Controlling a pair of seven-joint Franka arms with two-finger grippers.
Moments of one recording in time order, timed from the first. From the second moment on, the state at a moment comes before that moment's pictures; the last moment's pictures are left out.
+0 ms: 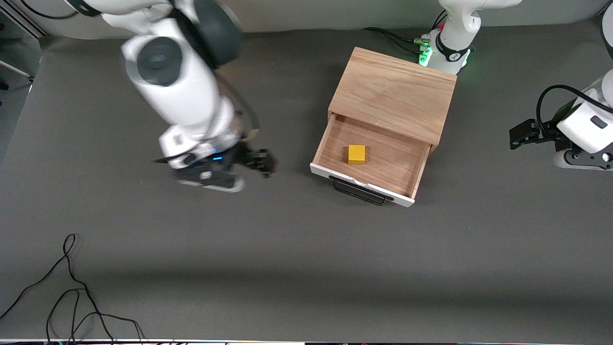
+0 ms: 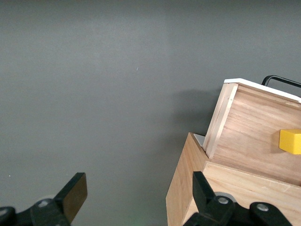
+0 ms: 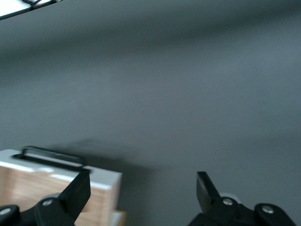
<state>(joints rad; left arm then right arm) -0.02 0.08 -0.06 -1.54 0.02 1.54 0.00 0.27 0.43 0.30 -1.18 -0.09 1.68 0.77</state>
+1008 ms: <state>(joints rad) -0.02 0.08 -0.06 -1.54 0.02 1.54 0.00 0.14 -0.01 -0.15 -1.72 0.06 1.75 0.14</state>
